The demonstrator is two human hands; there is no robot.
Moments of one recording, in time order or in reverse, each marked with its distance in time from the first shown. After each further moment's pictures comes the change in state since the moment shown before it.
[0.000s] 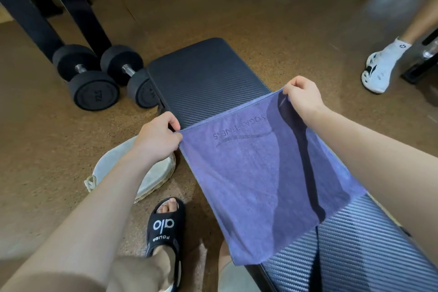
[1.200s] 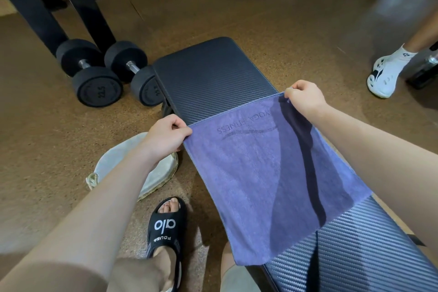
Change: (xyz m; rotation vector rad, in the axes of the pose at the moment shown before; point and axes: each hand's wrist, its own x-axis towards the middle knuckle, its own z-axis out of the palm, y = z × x) left_hand 0.014 -0.012 0.006 -0.310 -0.029 -0.075; right_hand 0.017 -0.004 0.013 -0.190 -0.065 0.031
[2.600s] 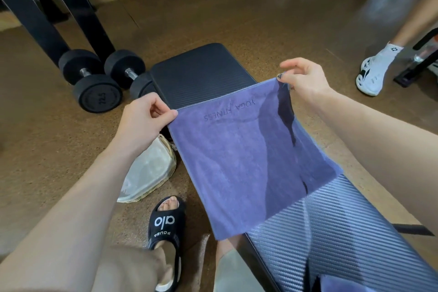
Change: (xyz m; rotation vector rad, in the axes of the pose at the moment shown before) left_hand -0.030 0.022 -0.037 0.196 0.252 0.445; right_hand -0.023 -0.019 -0.051 0.297 0.002 -0.207
